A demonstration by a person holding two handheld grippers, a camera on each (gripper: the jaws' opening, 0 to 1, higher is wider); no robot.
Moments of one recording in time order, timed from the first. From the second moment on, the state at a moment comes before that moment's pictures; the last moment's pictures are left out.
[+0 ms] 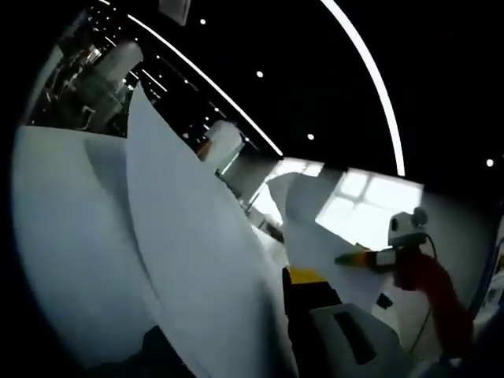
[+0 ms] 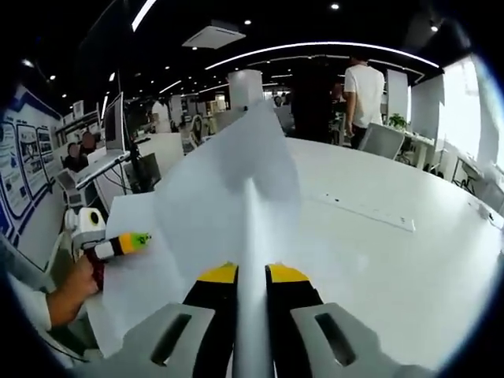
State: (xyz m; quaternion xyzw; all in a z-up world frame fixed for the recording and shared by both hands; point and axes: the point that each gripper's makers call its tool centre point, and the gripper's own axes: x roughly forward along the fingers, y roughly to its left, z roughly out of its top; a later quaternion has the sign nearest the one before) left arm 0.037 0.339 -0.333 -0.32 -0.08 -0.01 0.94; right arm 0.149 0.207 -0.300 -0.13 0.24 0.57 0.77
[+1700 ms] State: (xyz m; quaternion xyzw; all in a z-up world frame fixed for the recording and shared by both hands) left arm 0.033 0.351 -0.328 -0.32 -0.10 0.01 0.94; right arm 0.109 0.220 -0.311 -0.12 0.26 0.59 0.76
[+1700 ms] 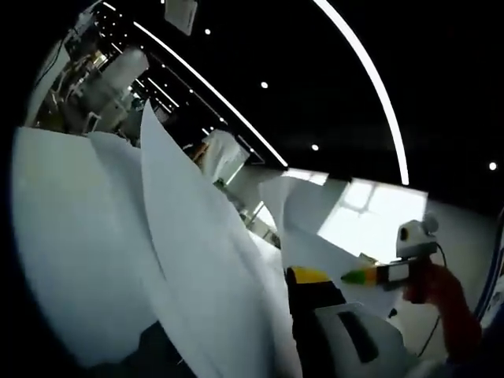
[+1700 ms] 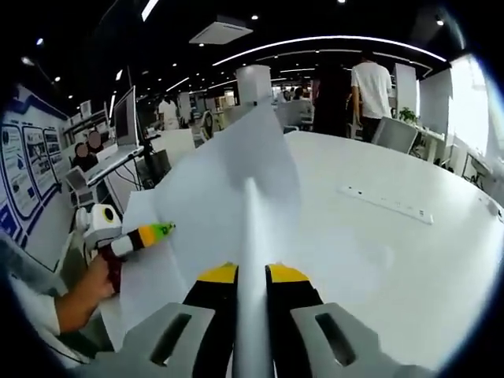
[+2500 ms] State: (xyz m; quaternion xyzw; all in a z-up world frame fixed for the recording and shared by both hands) left arm 0.035 0.354 -0.328 -0.32 -0.11 0.01 0.94; right arm 0.098 0.226 -0.313 -0.11 0.27 0.60 0.75
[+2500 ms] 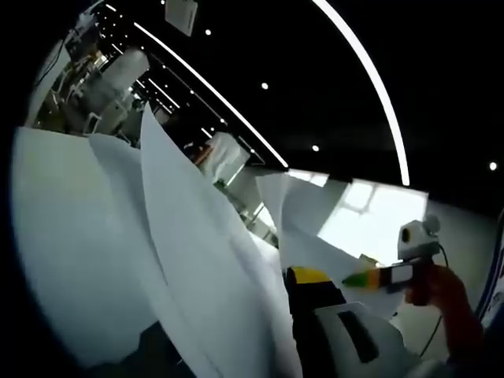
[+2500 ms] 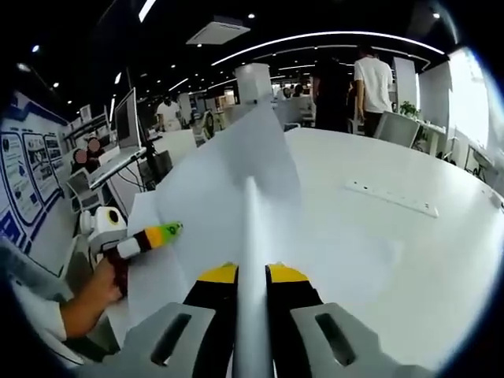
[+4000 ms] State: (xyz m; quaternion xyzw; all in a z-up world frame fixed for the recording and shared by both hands) left arm 0.031 0.359 -0.329 -0.32 -0.11 0.03 0.94; right arm 0.072 0.234 -0.317 -0.11 0.28 0.61 0.74
